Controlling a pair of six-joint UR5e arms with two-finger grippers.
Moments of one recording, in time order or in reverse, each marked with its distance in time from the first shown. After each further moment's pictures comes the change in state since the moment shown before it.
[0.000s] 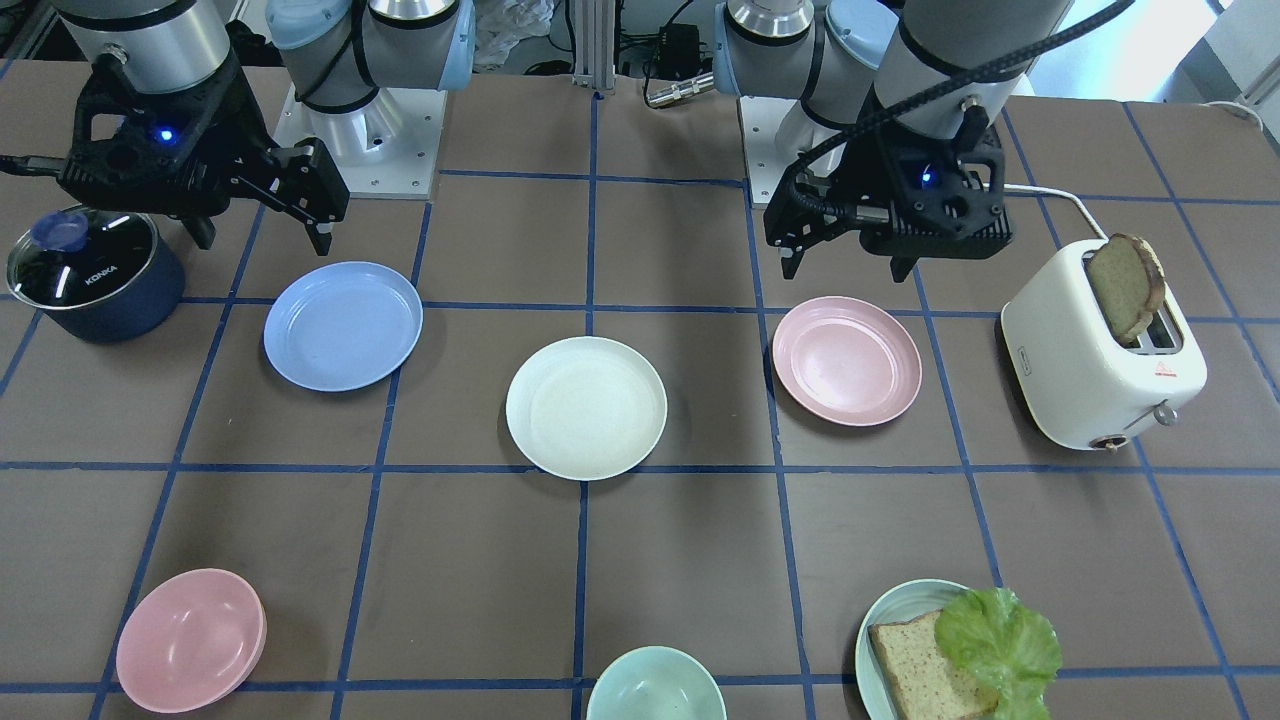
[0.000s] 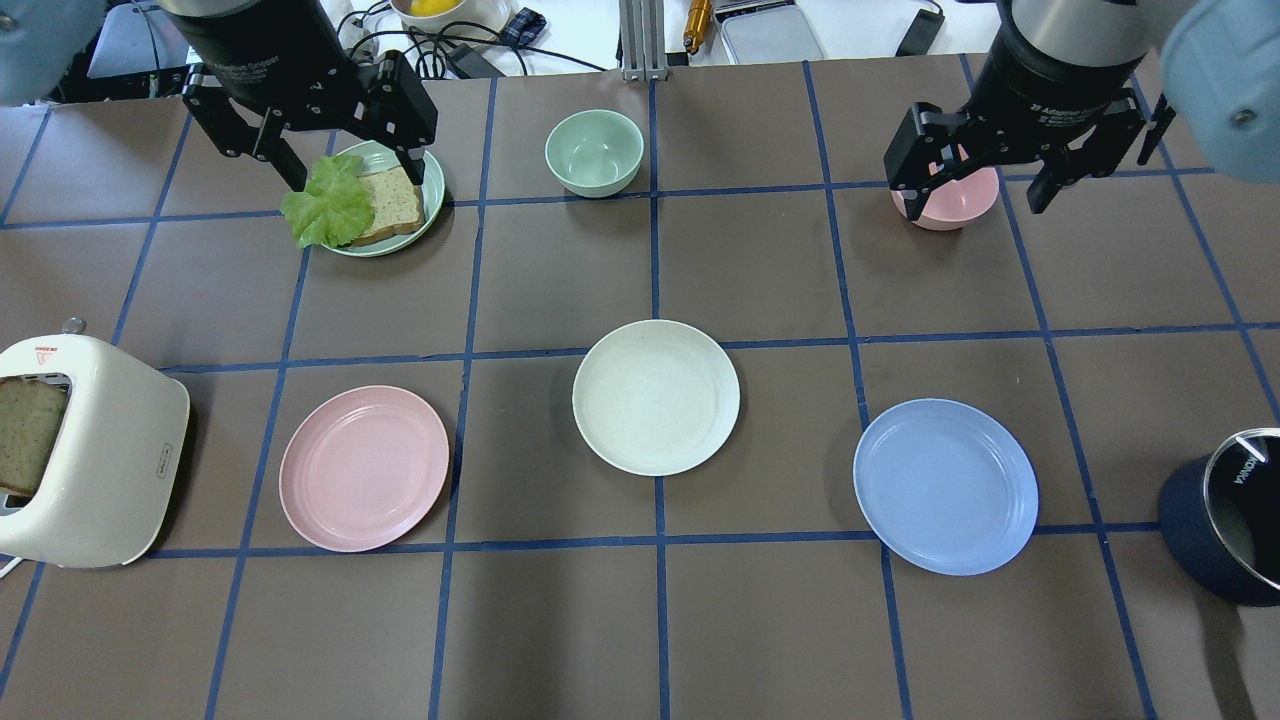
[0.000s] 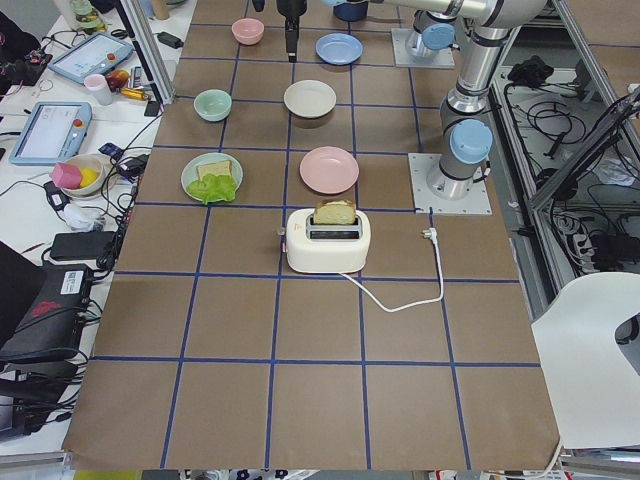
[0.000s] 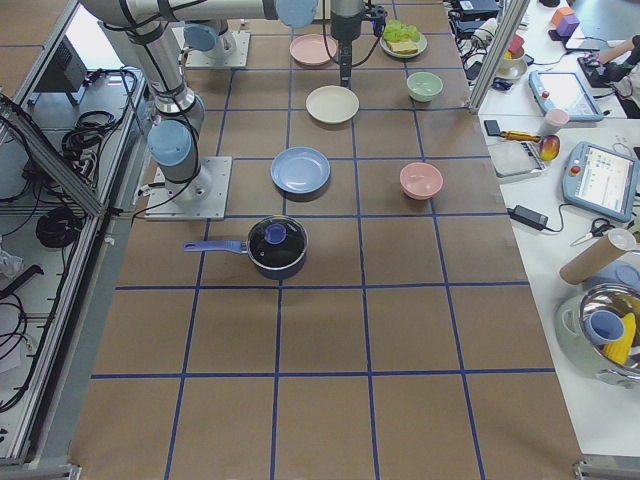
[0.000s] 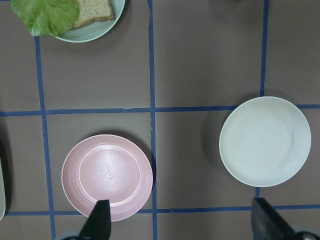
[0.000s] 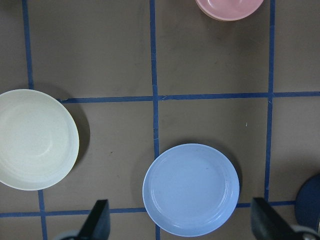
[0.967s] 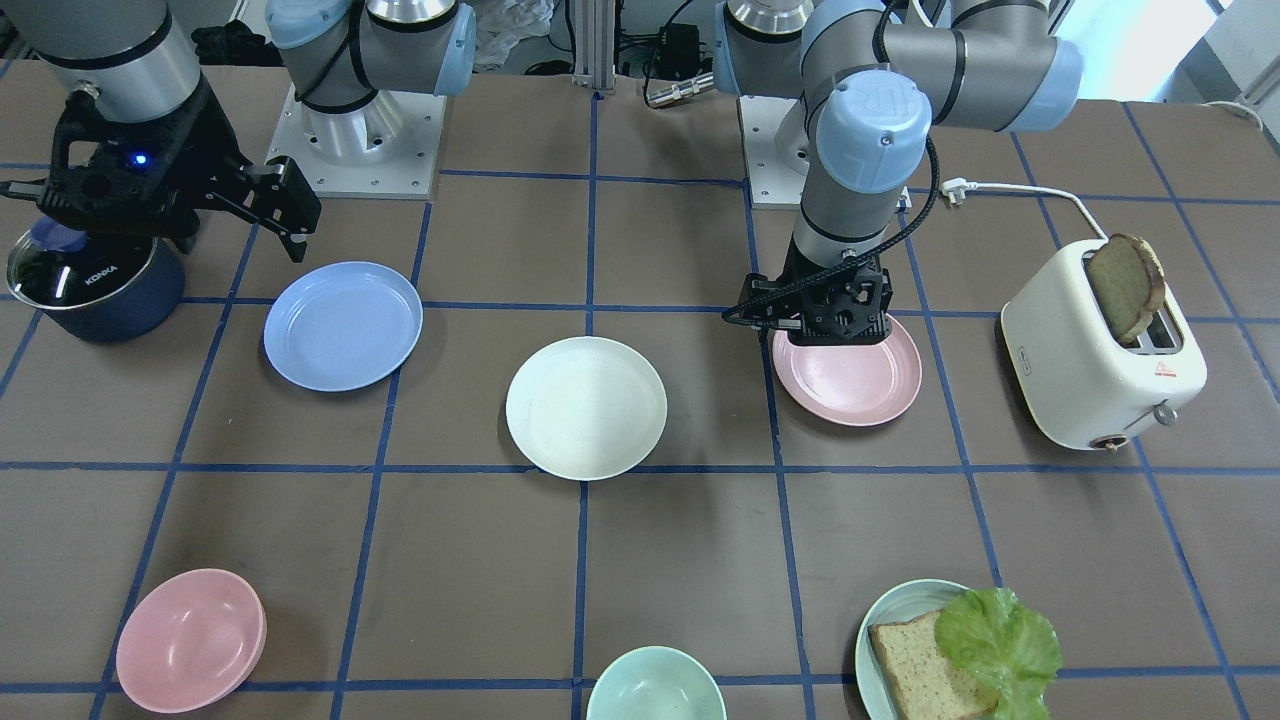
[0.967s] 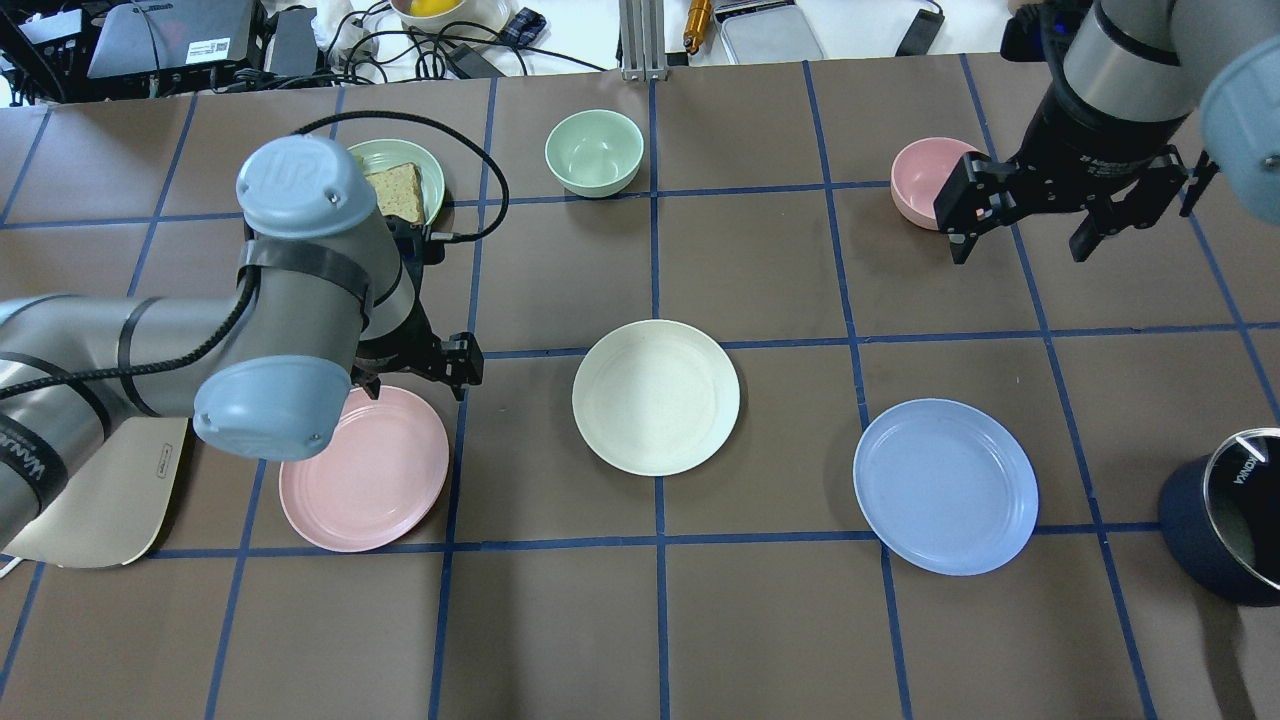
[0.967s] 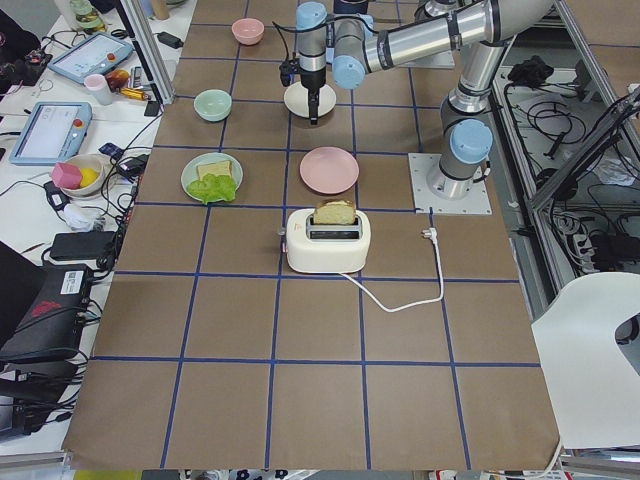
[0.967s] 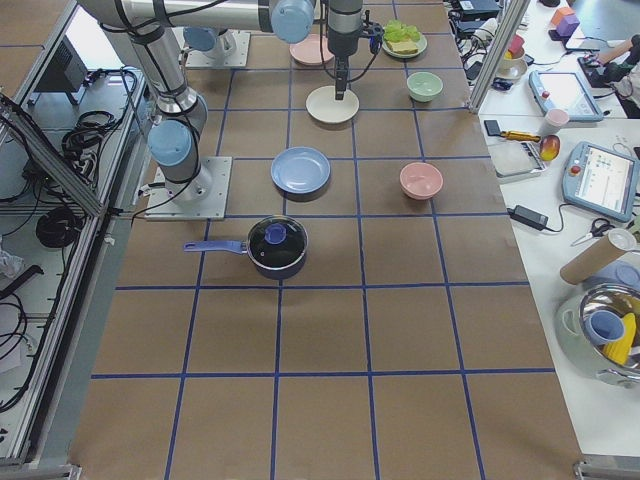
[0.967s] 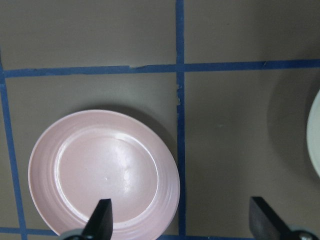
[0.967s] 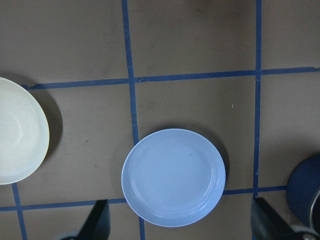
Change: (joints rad) left arm -0.009 0.034 -0.599 0.523 0.114 0.000; right arm -0.097 -0.038 0.115 -0.017 -0.003 -0.062
